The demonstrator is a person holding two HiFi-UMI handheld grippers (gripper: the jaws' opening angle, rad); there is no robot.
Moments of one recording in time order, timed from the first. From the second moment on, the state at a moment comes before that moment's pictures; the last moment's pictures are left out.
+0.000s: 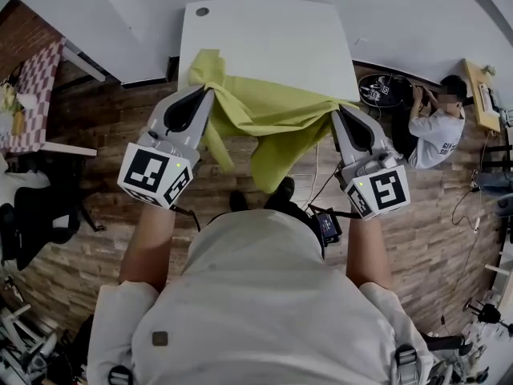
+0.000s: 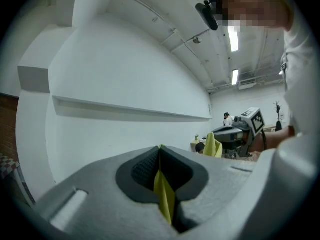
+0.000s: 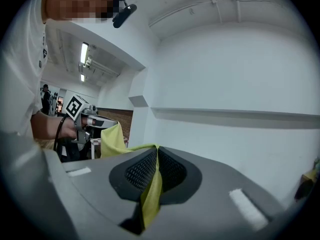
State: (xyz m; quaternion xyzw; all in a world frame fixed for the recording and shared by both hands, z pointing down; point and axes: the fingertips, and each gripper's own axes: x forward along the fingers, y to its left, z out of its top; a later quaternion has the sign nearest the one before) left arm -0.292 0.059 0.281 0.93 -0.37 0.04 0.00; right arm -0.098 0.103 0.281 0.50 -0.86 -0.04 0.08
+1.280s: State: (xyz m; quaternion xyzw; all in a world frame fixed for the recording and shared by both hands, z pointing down) left arm -0.185 0.242 0.246 0.89 -0.46 0.00 -0.02; right arm 0.015 0.250 0.259 0.41 -0.91 -0.07 0.05
